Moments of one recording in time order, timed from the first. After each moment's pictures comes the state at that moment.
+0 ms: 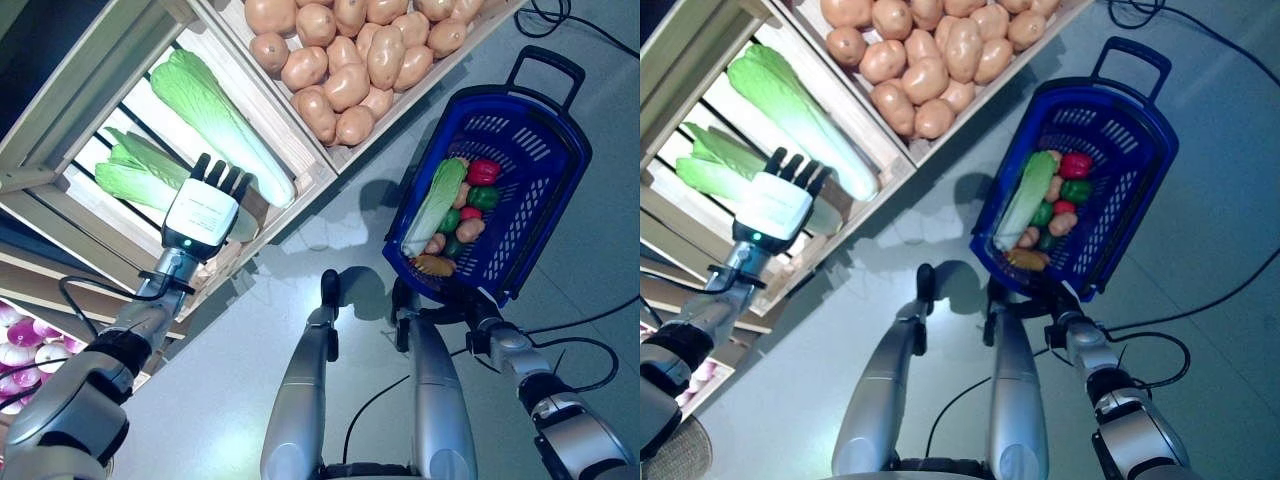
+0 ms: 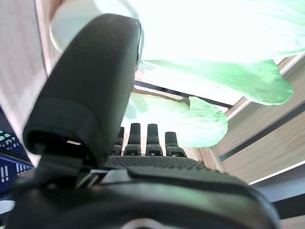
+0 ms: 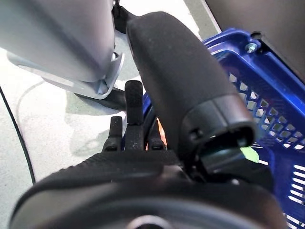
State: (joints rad) left arm -0.68 0.83 -0.72 0.80 0.95 0.11 0.83; right arm -0.47 -0.46 0.34 0.95 0.45 -0.04 0.02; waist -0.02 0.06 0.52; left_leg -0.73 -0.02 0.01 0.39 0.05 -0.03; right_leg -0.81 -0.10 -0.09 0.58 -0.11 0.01
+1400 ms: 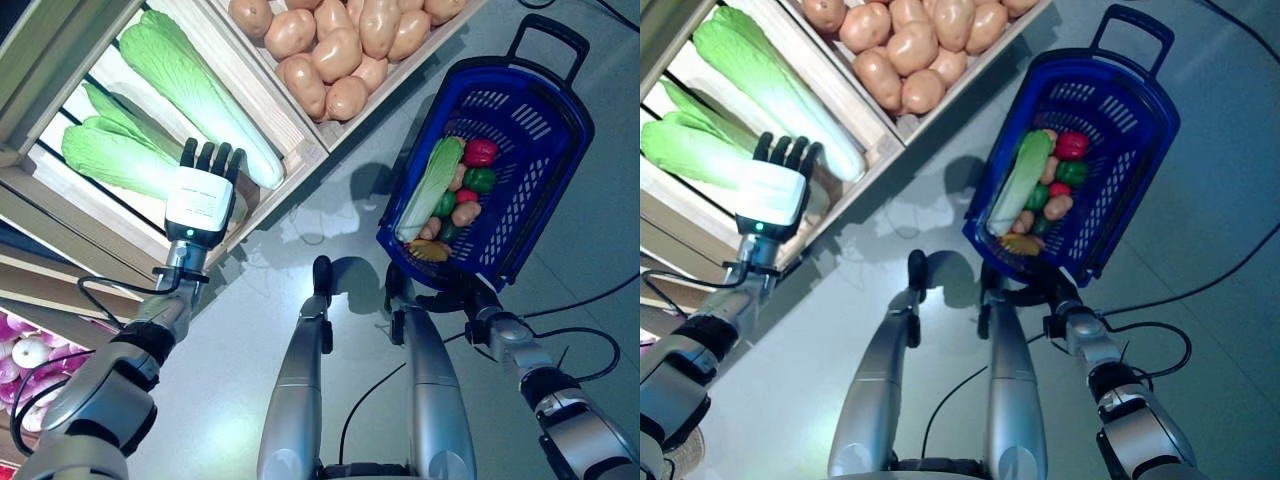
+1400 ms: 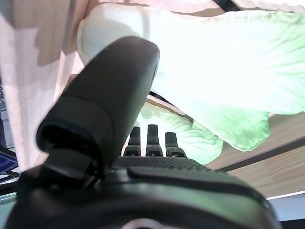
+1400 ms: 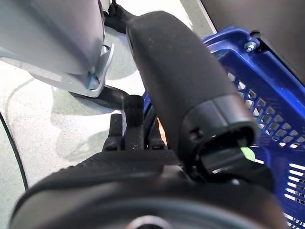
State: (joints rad) left arm -0.69 0.74 -0.68 0.85 0.85 0.16 0.87; right arm -0.48 -0.49 0.37 0.89 0.49 -0.07 0.02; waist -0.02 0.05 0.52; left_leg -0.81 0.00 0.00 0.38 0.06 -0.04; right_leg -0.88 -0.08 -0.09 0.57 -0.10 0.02
